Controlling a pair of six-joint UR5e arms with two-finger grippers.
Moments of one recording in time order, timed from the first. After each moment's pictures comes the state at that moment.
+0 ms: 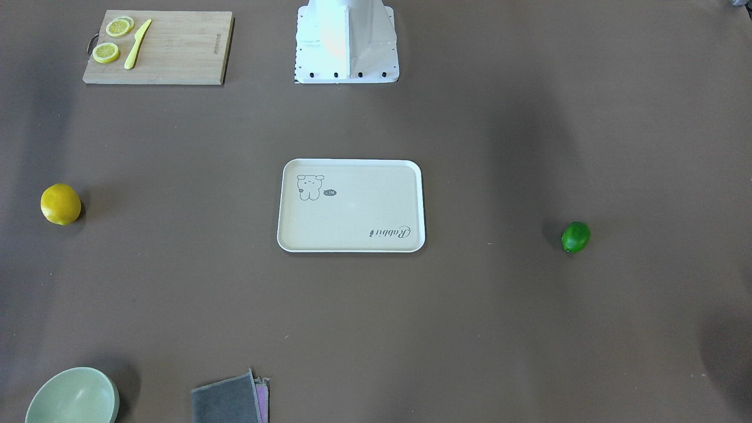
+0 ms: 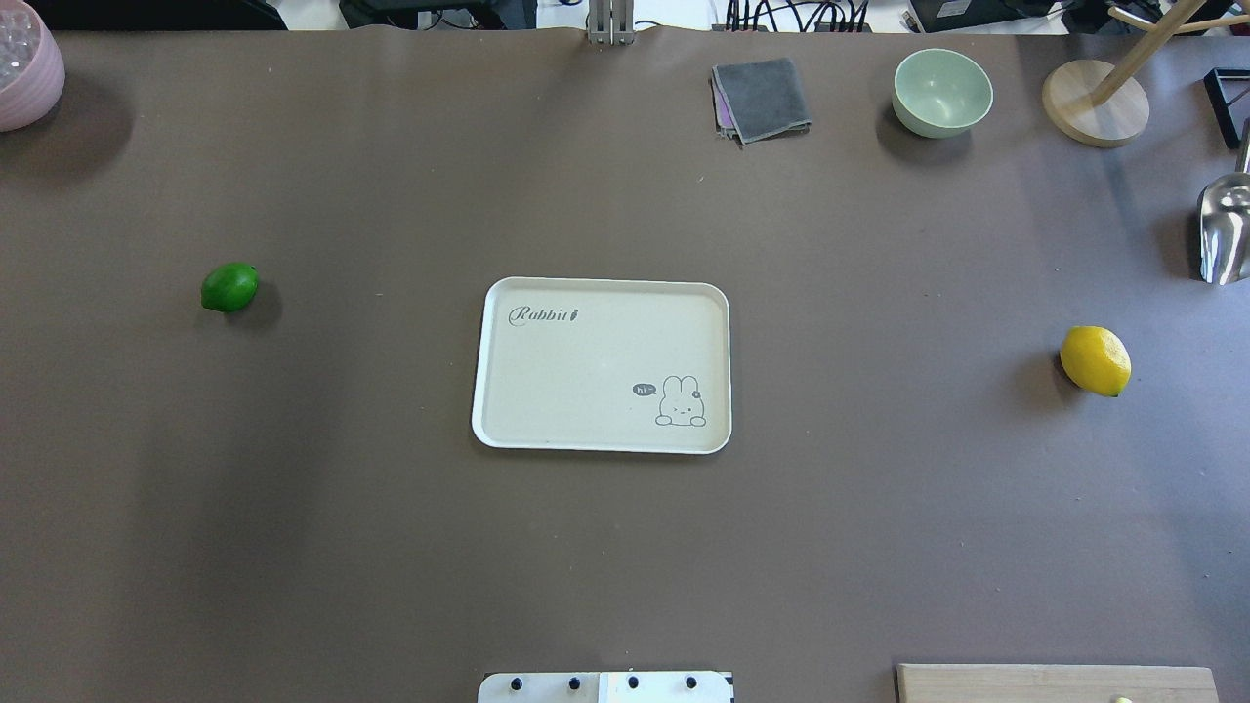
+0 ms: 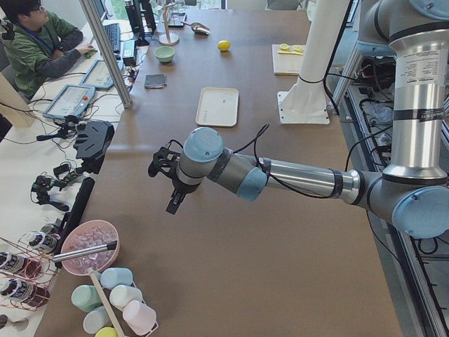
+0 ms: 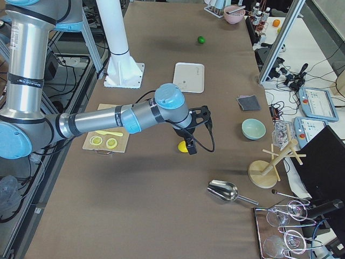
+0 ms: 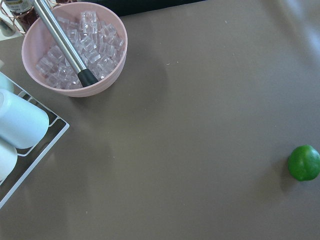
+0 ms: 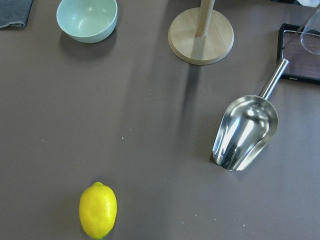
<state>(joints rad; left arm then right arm) -1.60 -1.51 -1.76 -2.01 -2.40 -0.09 1.58 -1.76 1.97 -1.30 2.38 0.16</state>
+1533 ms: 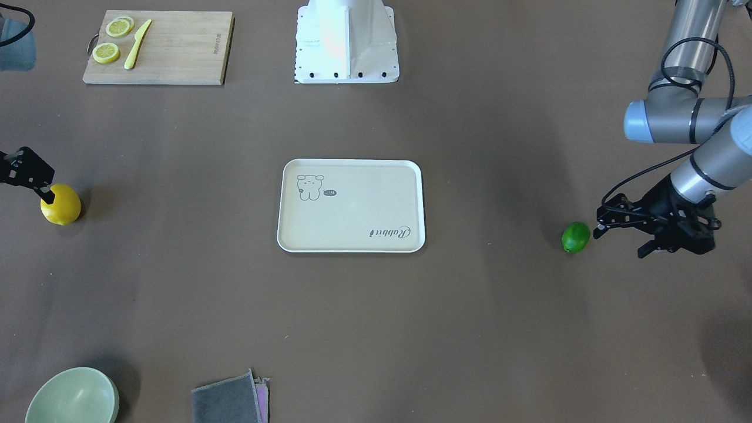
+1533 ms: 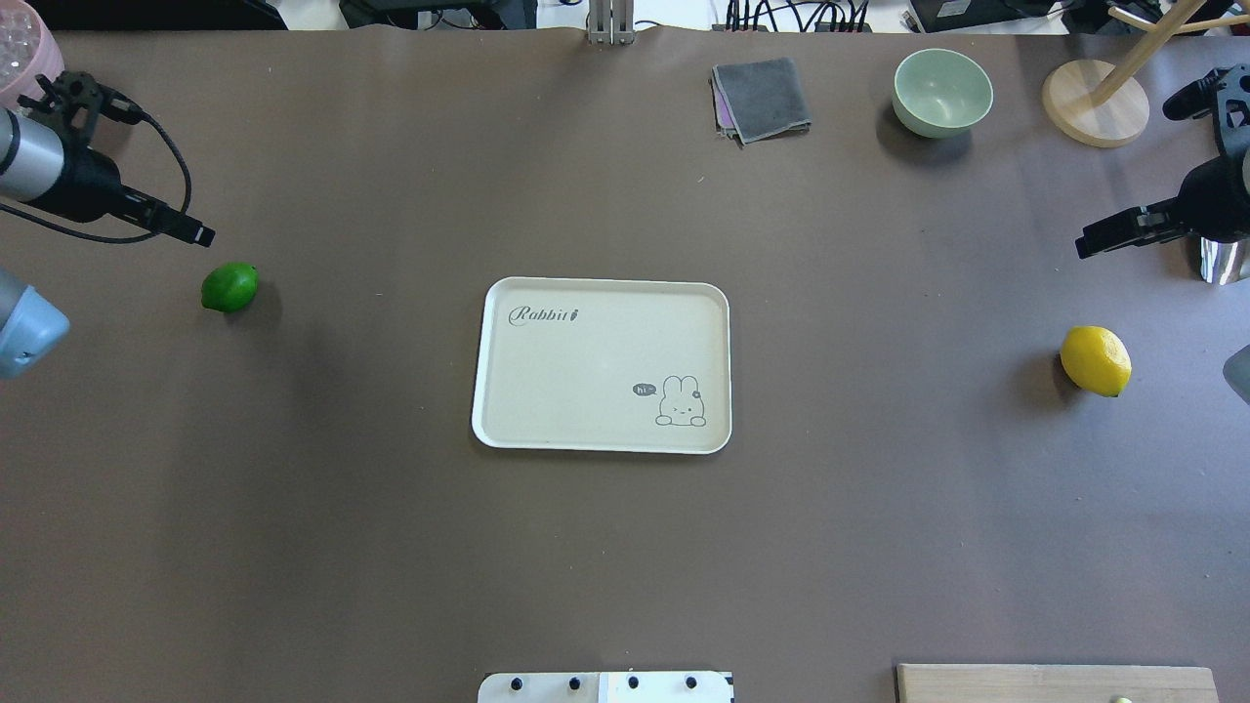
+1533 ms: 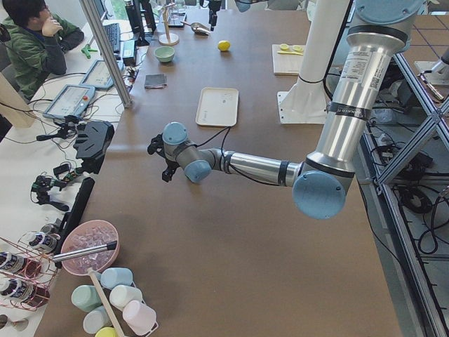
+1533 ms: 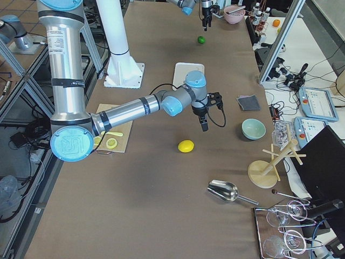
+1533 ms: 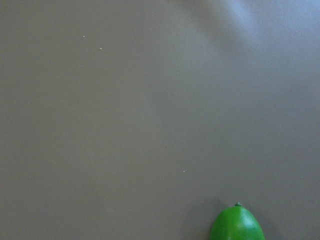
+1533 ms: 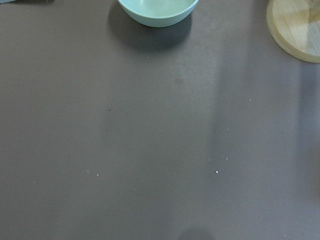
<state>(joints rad) -1.05 -1.83 -1.40 -2.30 -2.22 -0.47 1.12 -1.53 1.87 -1.26 2.13 0.55</state>
